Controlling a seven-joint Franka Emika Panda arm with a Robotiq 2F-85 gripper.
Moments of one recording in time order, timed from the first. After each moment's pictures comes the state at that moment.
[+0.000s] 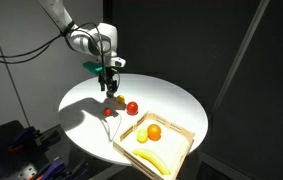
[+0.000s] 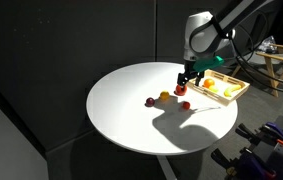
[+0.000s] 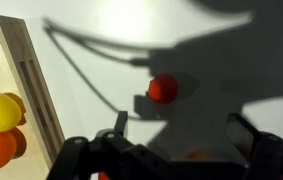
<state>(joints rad) 0.04 0.28 -0.02 -2.21 -0.05 2.42 0.29</state>
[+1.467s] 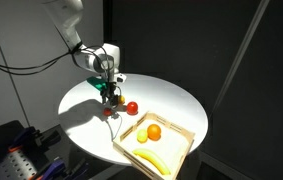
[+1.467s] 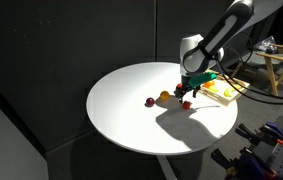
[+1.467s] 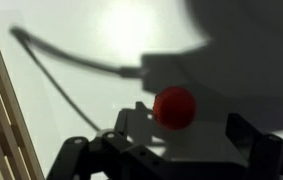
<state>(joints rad) 0.06 0.49 -0.04 -2.13 -0.05 2.49 0.29</state>
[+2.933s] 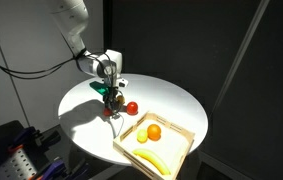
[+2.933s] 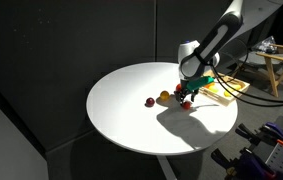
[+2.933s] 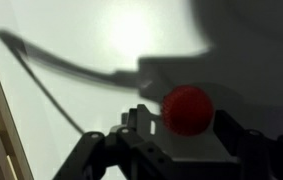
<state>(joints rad) 0.06 0.57 -0.05 -2.08 -0.05 2.49 0.29</state>
